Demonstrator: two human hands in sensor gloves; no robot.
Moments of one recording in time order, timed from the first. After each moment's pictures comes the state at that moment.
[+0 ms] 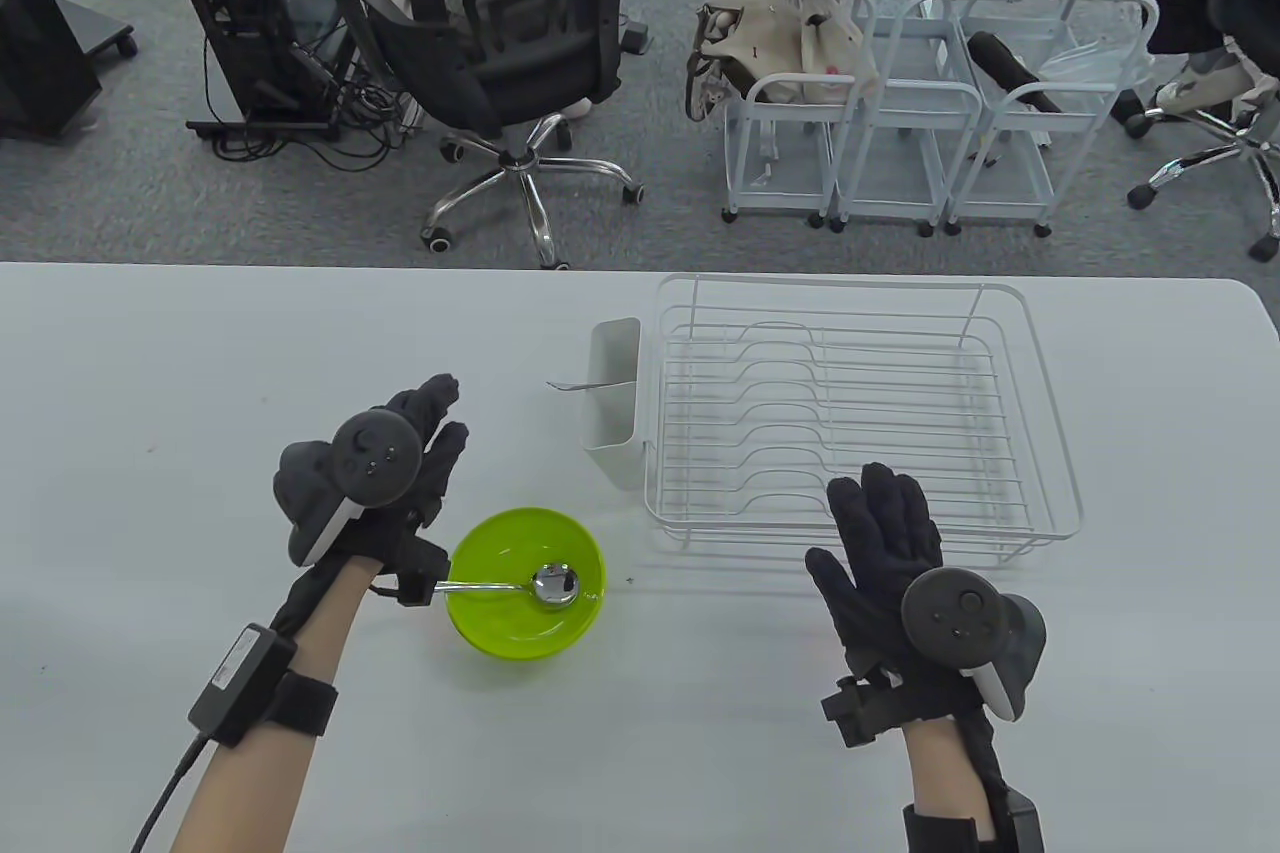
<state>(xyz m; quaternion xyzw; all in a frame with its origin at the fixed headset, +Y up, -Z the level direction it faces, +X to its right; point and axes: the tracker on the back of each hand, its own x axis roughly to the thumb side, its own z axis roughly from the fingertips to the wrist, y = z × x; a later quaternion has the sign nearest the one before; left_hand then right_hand) -0.254 -0.638 -0.350 0.12 -0.03 0.17 0.98 0.200 -0.690 -0.267 0.06 -0.13 0.93 0.35</state>
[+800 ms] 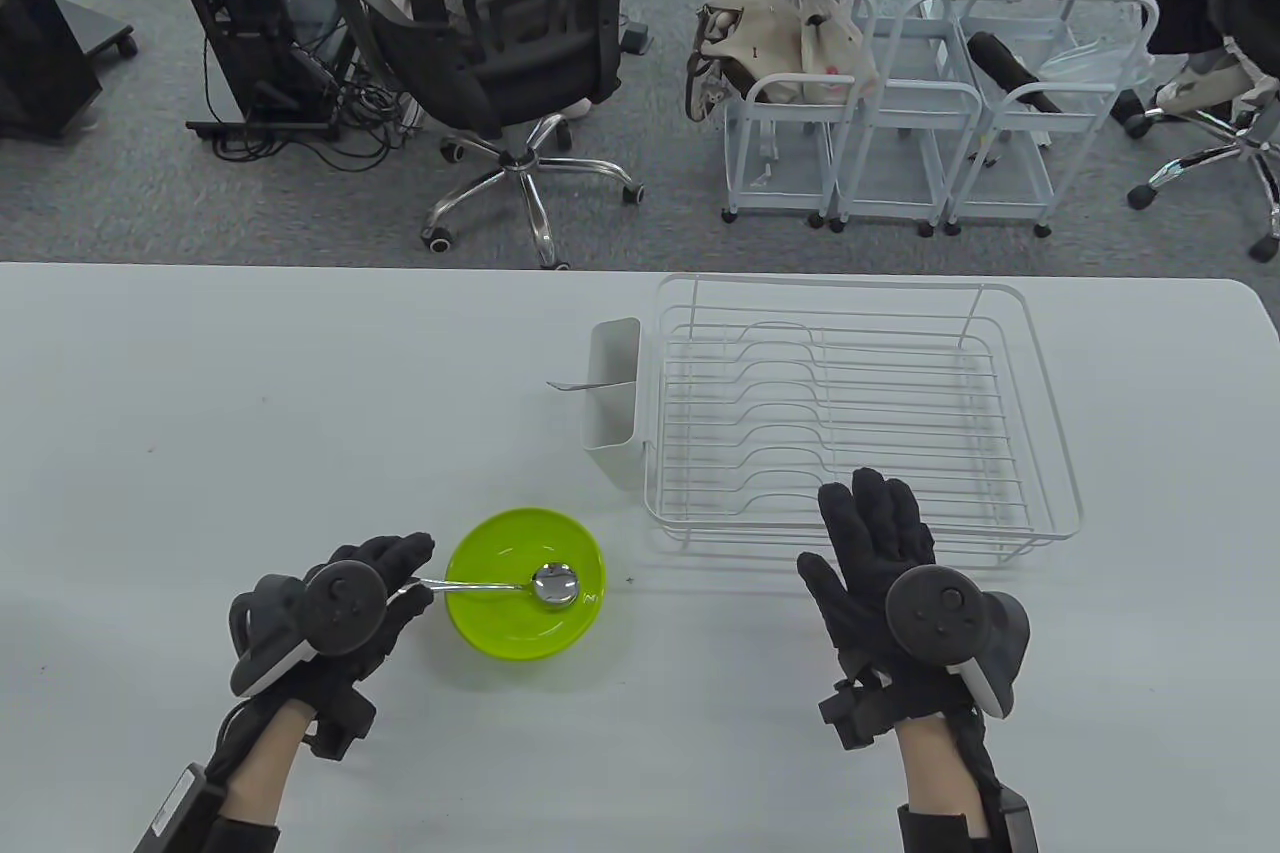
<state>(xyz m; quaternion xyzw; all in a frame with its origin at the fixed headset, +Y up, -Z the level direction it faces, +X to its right) -0.285 -0.722 -0.284 0.00 -0.10 0.07 0.99 0.194 -0.696 -0.269 0.05 -0.11 0.94 0.32</state>
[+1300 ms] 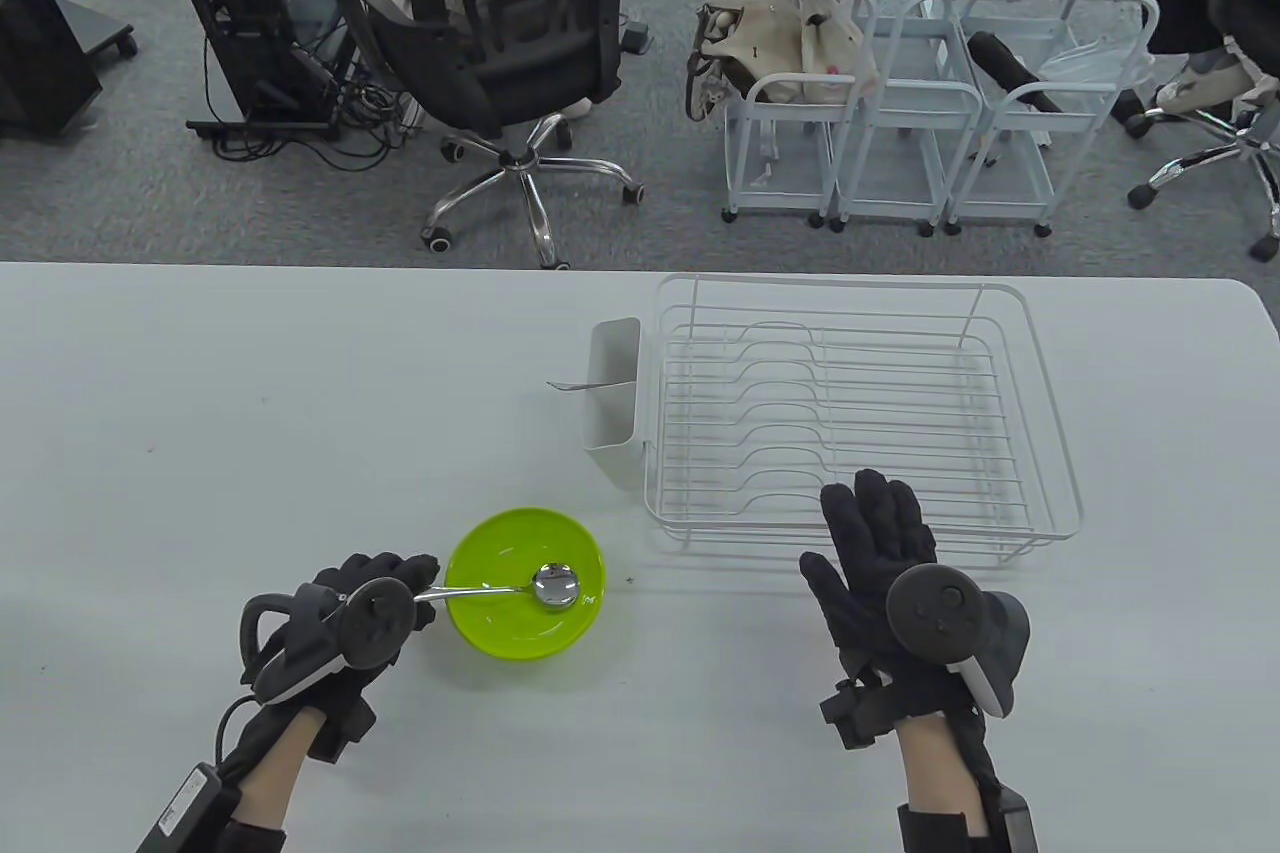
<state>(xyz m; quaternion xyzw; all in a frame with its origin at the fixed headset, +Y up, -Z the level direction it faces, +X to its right) -0.274 -0.727 -0.283 0.01 -0.11 0.02 0.99 0.195 -0.697 -0.270 0.05 -0.11 0.94 0.32</state>
